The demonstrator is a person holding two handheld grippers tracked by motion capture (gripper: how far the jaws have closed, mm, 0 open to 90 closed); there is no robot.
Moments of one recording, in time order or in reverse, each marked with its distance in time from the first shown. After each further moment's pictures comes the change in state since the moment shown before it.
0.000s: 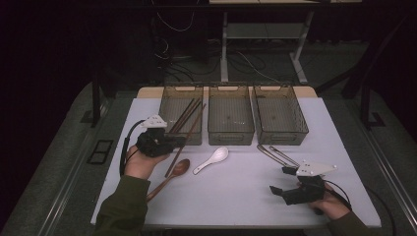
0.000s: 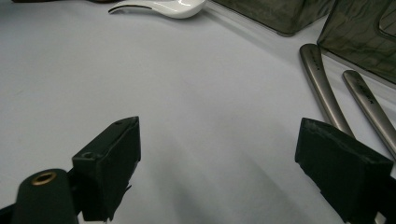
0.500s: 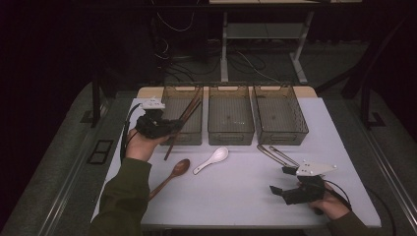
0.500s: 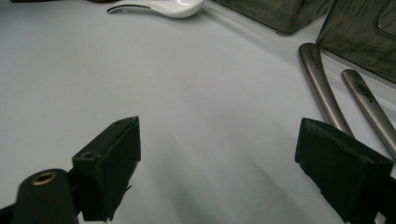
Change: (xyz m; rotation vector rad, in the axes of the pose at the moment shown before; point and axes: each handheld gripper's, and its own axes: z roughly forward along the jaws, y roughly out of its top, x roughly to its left) left arm 0.033 0.030 0.008 -0.019 0.059 -0.016; right arm -0.001 0.000 0.001 -0.001 -0.003 -0.002
